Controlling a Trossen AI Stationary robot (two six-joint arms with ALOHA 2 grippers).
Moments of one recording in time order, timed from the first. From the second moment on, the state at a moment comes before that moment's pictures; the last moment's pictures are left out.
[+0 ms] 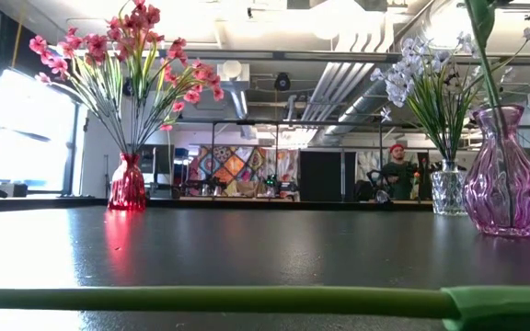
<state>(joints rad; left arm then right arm) -0.10 1.62 1.62 -0.16 -0.20 -0.28 0.80 1.11 1.03 -0.69 1.06 0.78</state>
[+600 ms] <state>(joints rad) -0.23 1.62 1.52 -0.66 -0.06 -0.32 0.80 1.11 1.35 -0.74 1.02 0.56</state>
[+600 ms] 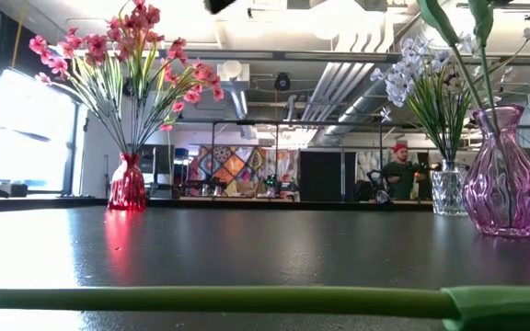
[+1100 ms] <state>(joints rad) -0.39 1.72 1.08 0.11 0.04 -0.24 0.75 1.15 1.51 -0.78 1.05 0.52</state>
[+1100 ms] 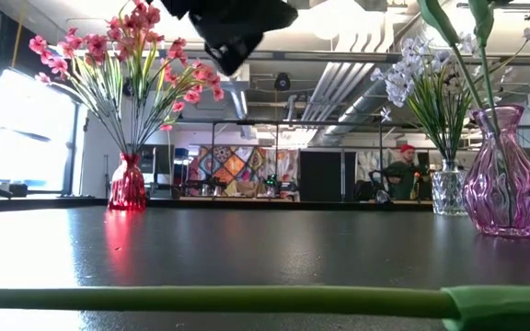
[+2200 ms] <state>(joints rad) -0.62 2.09 1.10 0.34 -0.22 -0.22 0.74 1.27 1.51 -0.93 0.77 0.97</state>
